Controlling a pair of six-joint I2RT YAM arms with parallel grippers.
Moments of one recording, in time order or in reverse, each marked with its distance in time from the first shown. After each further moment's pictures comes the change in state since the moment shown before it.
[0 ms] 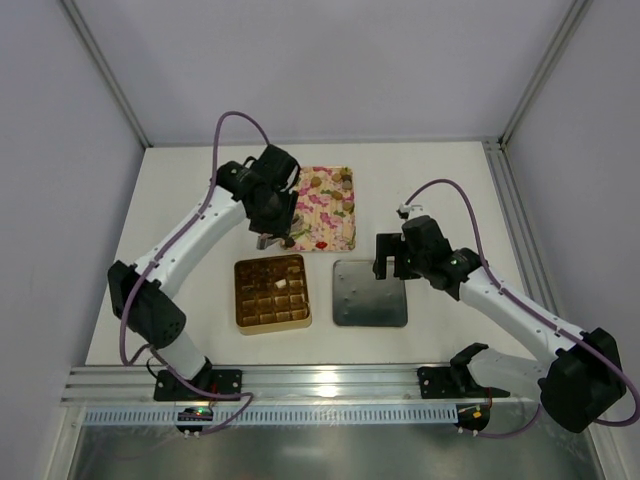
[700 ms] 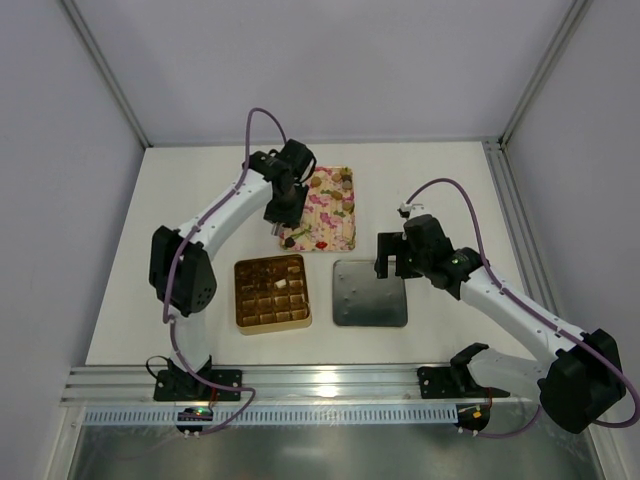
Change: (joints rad) left arm 0.038 0.327 0.151 0.079 -0.054 0.052; right arm -0.014 -0.006 0.005 -0.003 -0.001 -0.026
